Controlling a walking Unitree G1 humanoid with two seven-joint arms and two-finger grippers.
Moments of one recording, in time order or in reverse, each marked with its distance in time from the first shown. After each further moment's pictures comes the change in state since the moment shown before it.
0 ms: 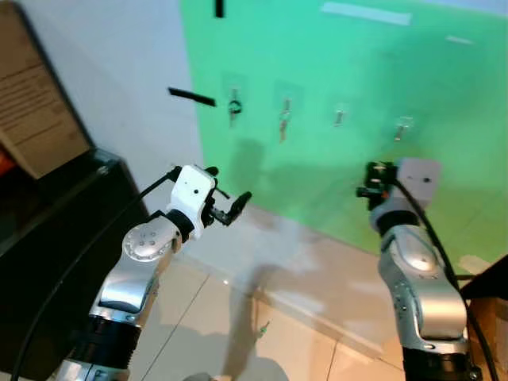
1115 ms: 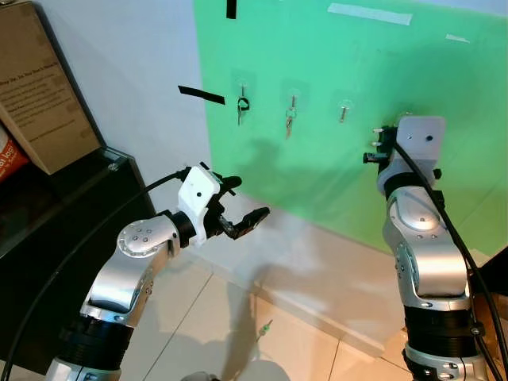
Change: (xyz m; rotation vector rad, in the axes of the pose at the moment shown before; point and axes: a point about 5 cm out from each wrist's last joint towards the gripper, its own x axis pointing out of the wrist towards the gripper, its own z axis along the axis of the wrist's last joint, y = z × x) left arm -0.005 -0.013 0.012 -0.069 -0.015 -0.263; right arm 0.029 -0.004 0.036 -0.165 -0.069 -0.100
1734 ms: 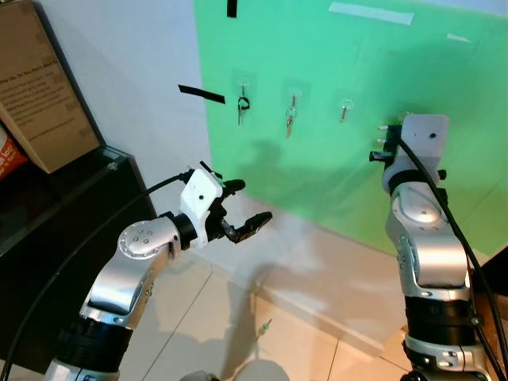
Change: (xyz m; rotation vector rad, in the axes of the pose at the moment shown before) left arm -0.001 -0.003 0.000 0.003 0.008 -0.032; right arm 0.011 -0.005 -0.004 -0.009 0.049 -0.045
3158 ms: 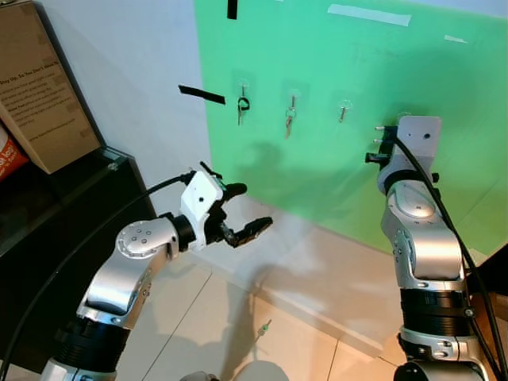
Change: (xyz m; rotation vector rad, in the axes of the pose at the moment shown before) left arm -0.002 -0.001 0.000 0.004 0.020 -0.043; right arm 0.006 0.003 -0.008 0.054 0.081 0.008
